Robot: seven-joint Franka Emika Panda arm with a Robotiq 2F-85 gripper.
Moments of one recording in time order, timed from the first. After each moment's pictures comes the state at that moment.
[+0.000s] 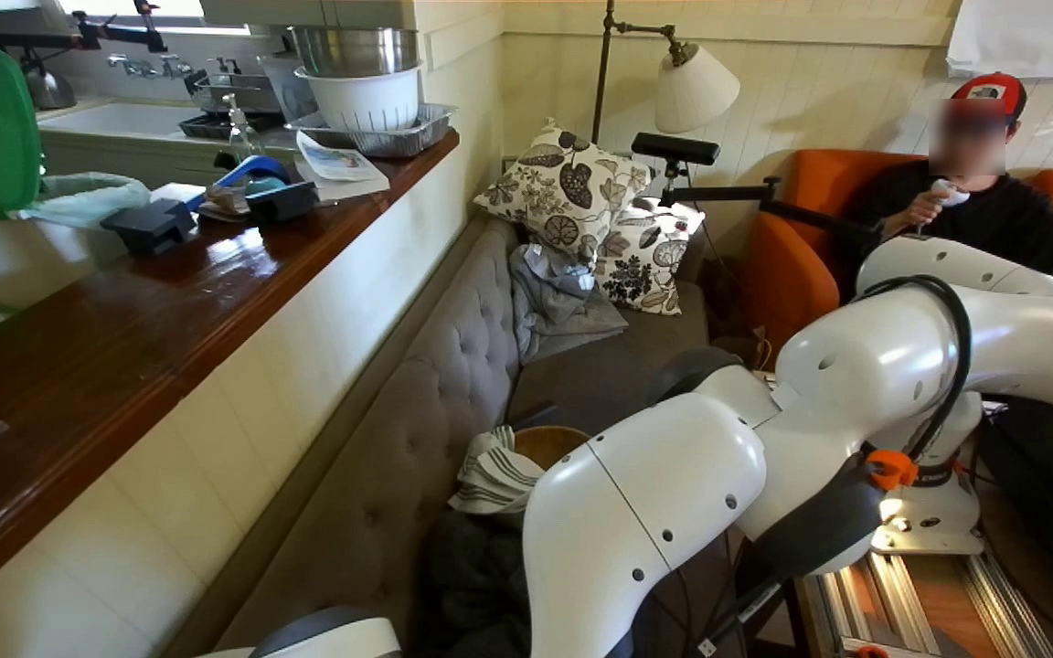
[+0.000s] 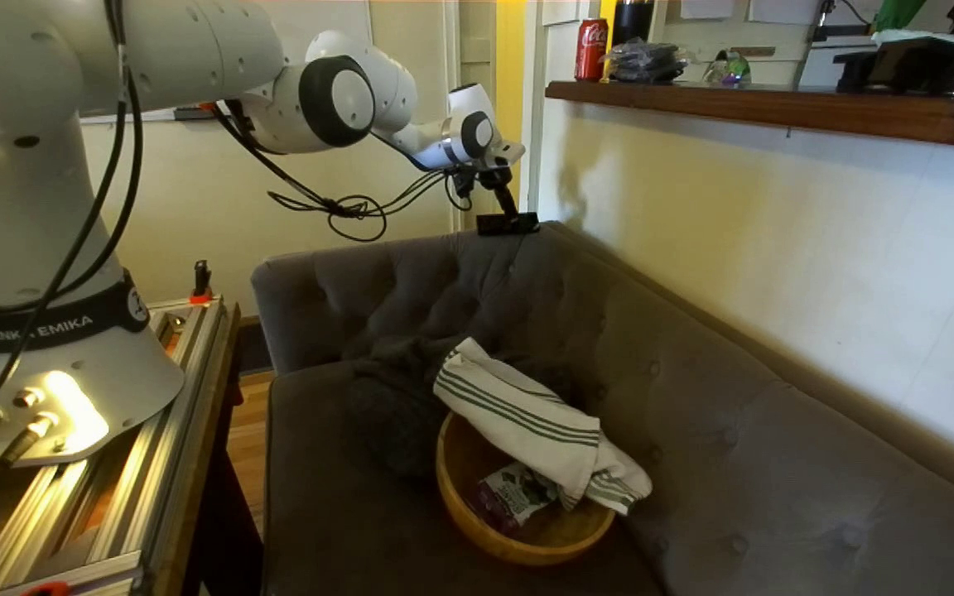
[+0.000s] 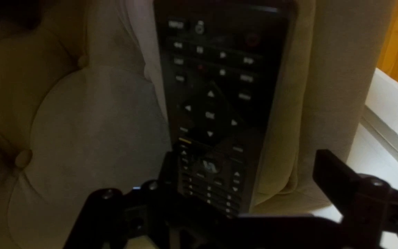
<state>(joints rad) 0.69 1.49 -0.17 -0.50 -0.11 2.34 1.02</state>
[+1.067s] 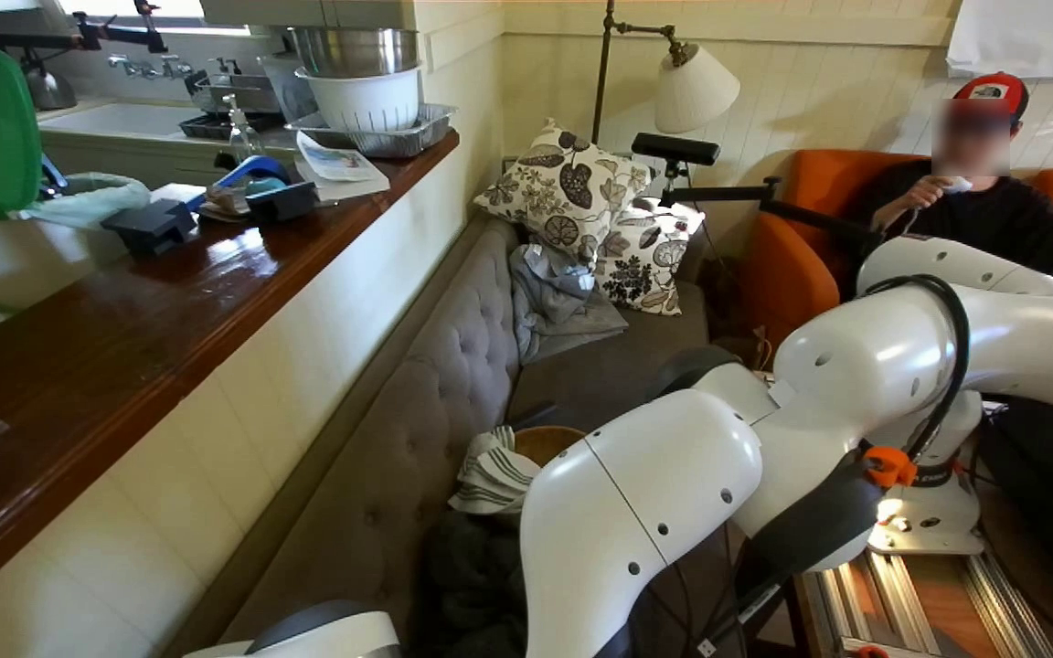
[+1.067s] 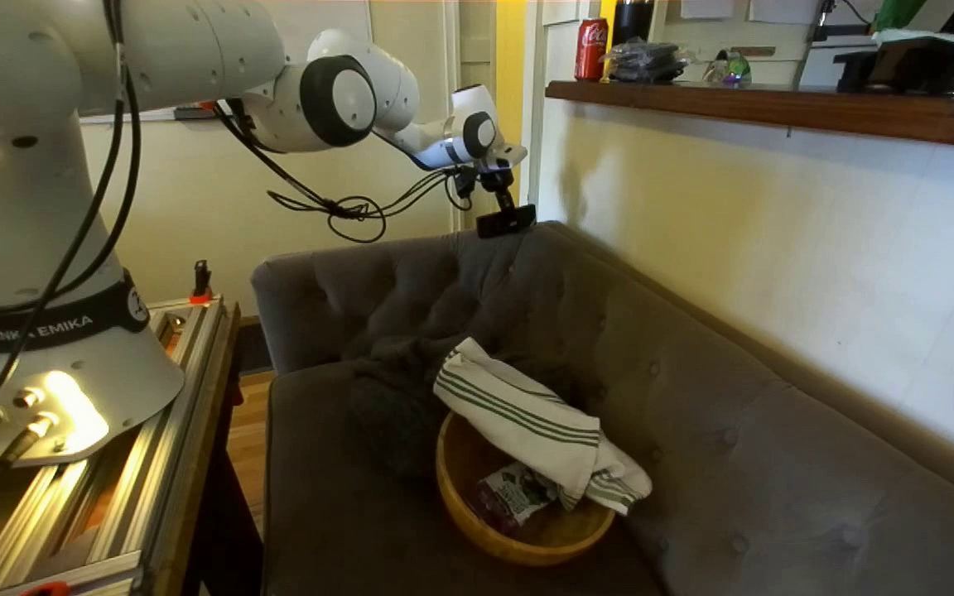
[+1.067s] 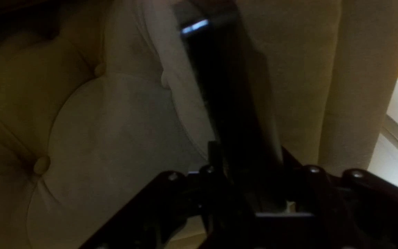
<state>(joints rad) 0.68 1.48 -0.16 -0.50 -0.12 2.30 1.02</state>
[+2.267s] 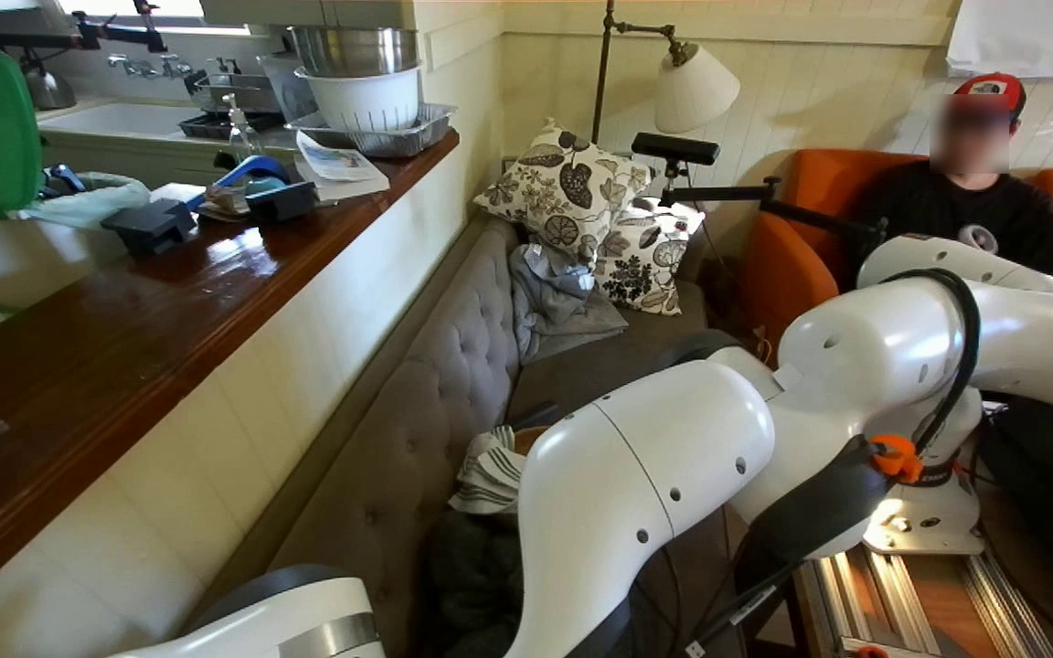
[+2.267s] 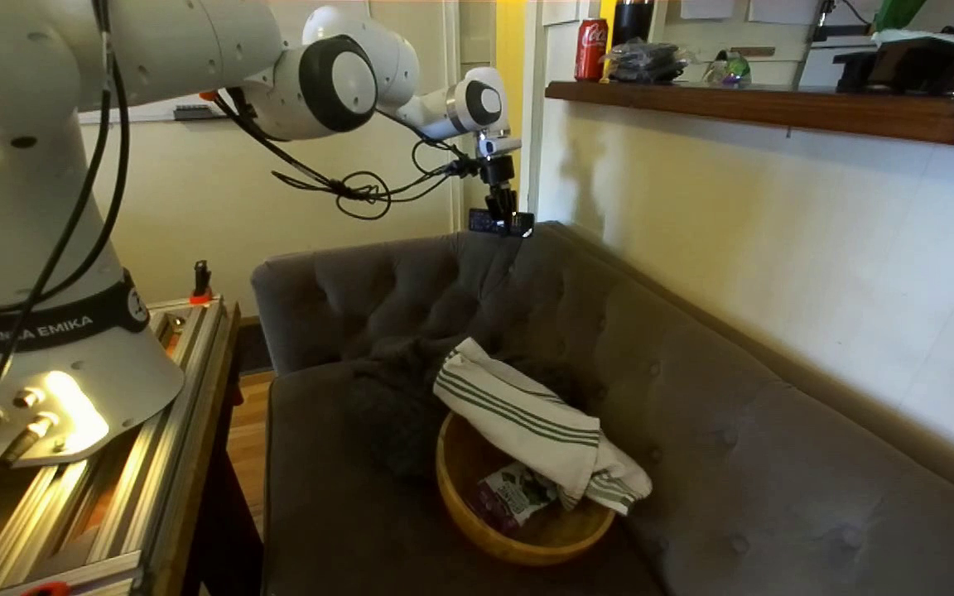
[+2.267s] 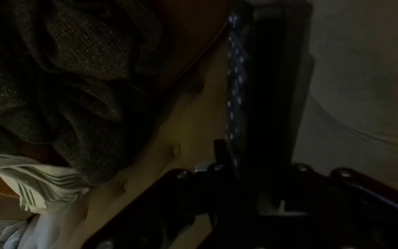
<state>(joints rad) 0.67 1.43 -0.17 -0.44 -0.14 1.78 1.48</state>
